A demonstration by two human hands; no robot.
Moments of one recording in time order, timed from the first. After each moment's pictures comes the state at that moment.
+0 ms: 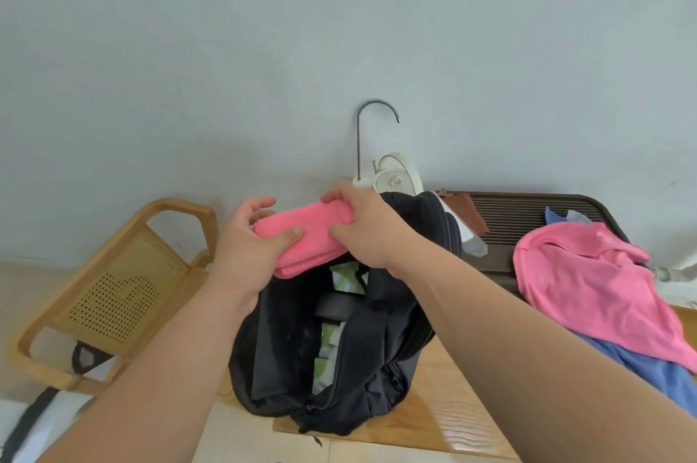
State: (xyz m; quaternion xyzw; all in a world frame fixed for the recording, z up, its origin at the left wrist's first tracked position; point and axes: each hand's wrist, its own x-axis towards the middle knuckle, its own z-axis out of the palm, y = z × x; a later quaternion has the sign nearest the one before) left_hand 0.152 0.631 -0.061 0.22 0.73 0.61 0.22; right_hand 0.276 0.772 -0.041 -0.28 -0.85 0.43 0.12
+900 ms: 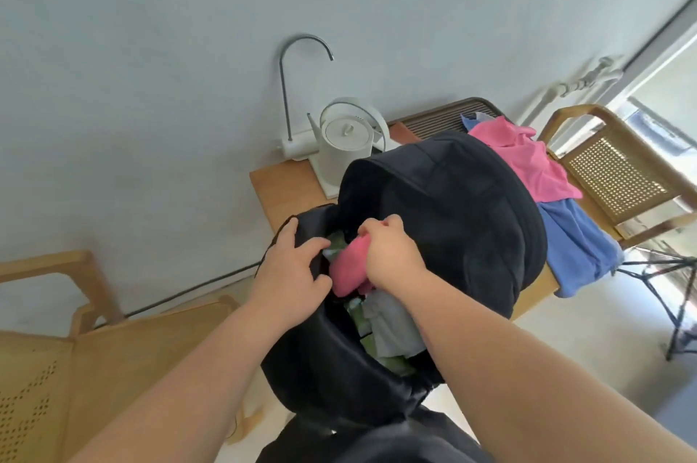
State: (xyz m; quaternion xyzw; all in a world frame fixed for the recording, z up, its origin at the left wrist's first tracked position) left_hand 0.020 0.660 -0.176 0.64 0.69 0.15 0.31; right_hand 0.188 0.716 -0.153 -0.68 -0.68 0.27 -0.01
